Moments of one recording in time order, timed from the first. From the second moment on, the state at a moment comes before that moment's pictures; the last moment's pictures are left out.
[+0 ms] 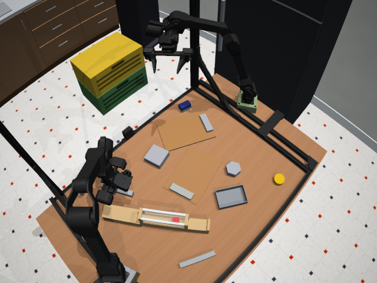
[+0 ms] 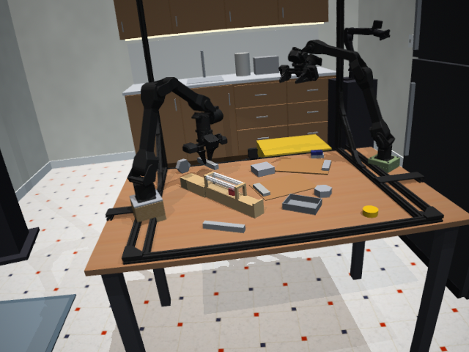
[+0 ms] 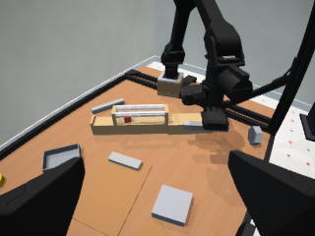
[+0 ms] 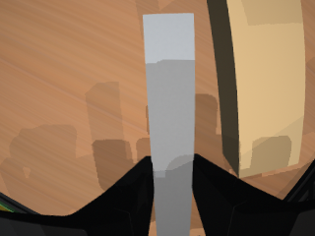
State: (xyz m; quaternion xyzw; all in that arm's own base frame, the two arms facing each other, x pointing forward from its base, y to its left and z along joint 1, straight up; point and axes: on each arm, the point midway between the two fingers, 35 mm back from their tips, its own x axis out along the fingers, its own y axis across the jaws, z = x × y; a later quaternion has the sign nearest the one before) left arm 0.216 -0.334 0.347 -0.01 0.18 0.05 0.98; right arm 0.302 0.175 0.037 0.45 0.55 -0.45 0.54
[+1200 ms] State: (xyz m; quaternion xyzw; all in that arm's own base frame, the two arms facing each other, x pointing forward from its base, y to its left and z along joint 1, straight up) left arm 0.216 -0.334 0.347 -0.01 0.18 0.05 0.98; right arm 0.231 0.128 0.013 0.42 0.57 -0.41 0.57
